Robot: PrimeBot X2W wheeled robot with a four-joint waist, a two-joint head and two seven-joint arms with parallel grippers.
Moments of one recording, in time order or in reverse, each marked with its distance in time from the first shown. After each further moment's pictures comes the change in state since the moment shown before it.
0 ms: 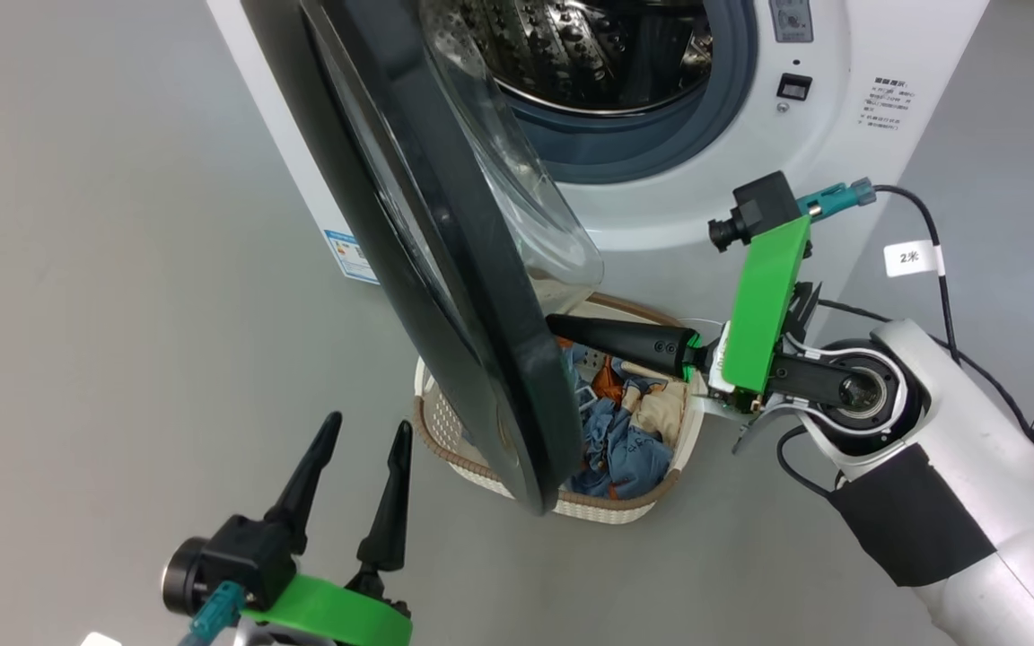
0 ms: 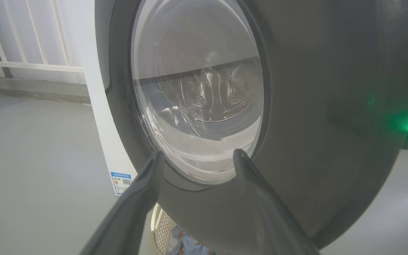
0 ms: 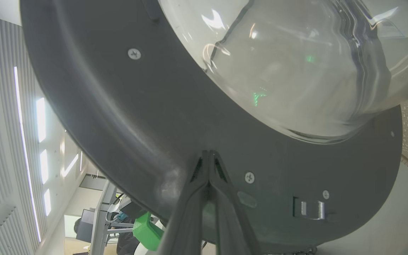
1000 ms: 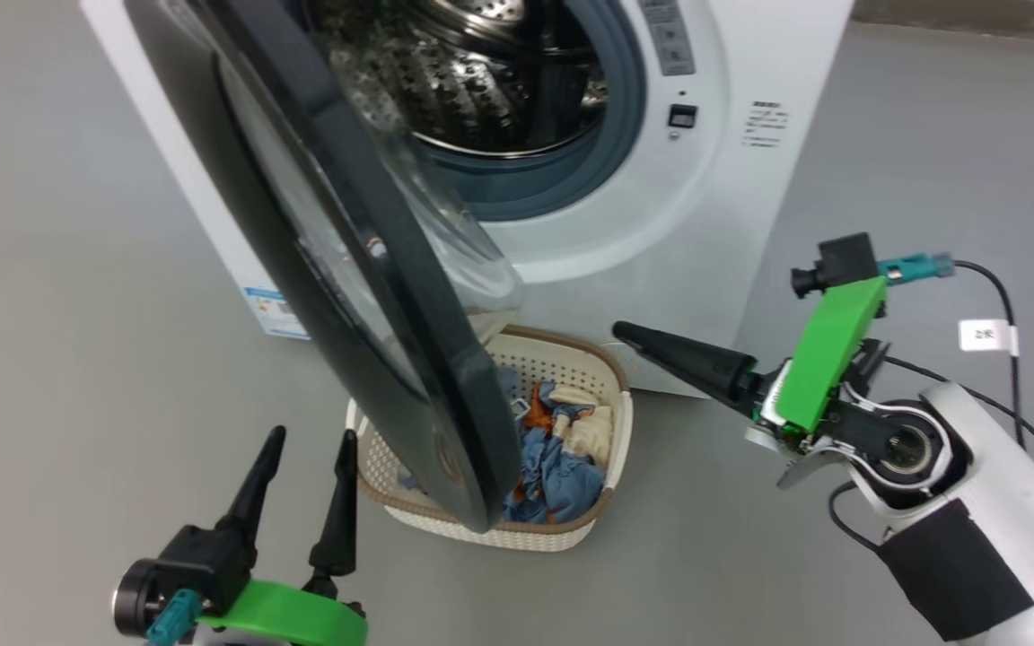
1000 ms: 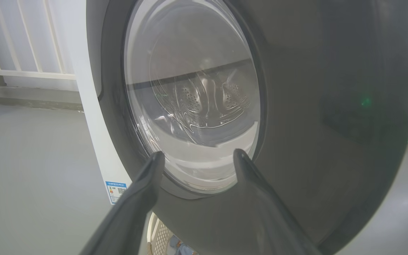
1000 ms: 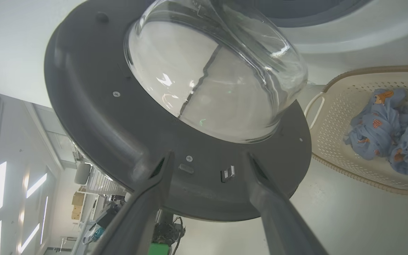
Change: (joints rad) left arm 0.025 0.001 0.104 0.033 0.035 -0.032 0.000; right arm 0.137 -0.061 -0.056 -0.003 -0.033 0.000 -0.155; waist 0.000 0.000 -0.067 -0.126
